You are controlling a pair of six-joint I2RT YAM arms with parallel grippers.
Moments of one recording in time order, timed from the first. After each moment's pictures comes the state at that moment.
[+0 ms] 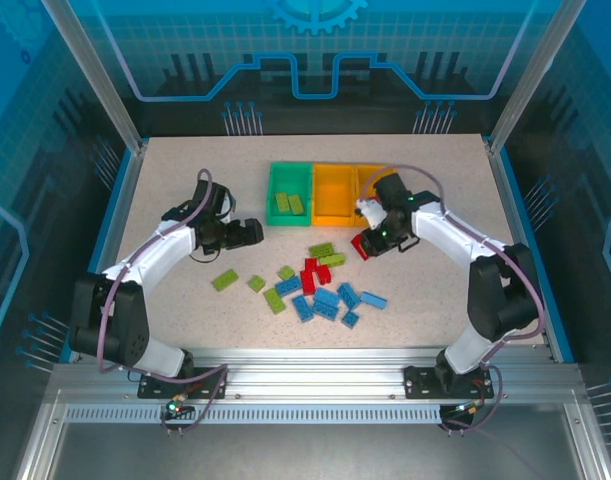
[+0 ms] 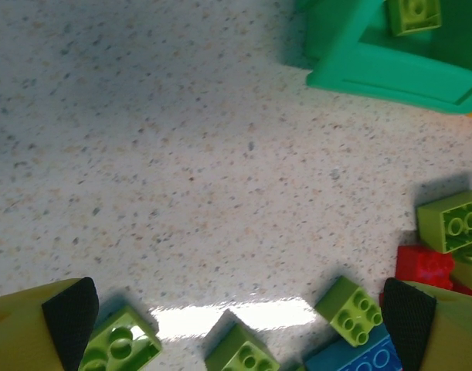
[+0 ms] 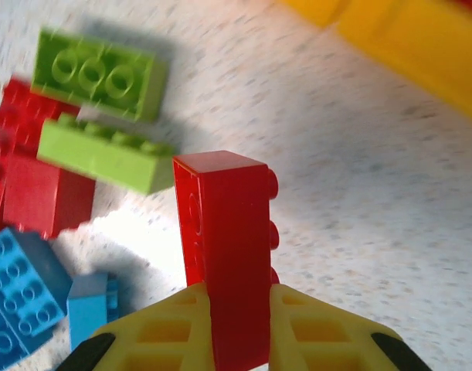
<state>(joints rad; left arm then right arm) -0.18 1.47 1.00 -0.64 0.17 -0.43 0.33 1.65 1.22 -0.83 -0.20 -0.10</state>
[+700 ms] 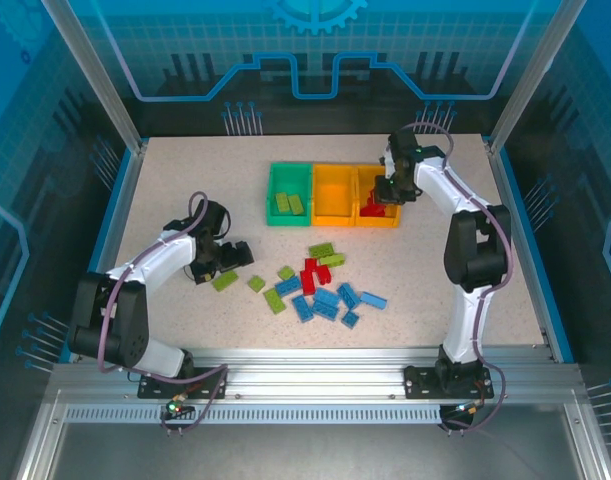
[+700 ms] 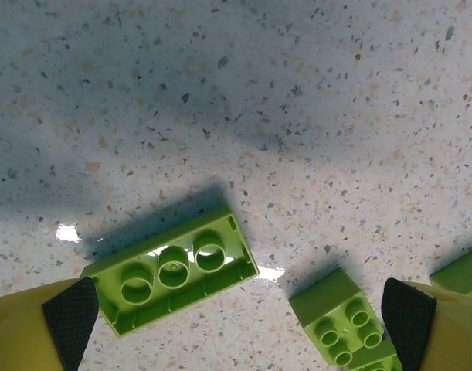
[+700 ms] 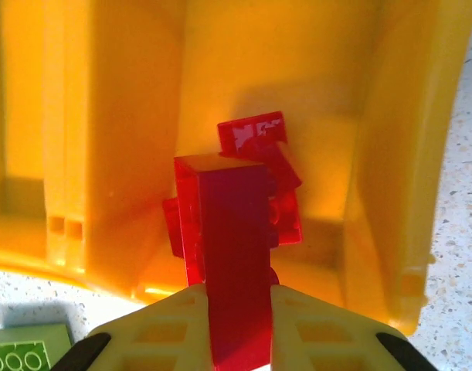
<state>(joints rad) -0.17 1.46 0.88 -0.75 0.11 -0.60 0.18 2.04 1.74 -0.93 -0.12 0.20</state>
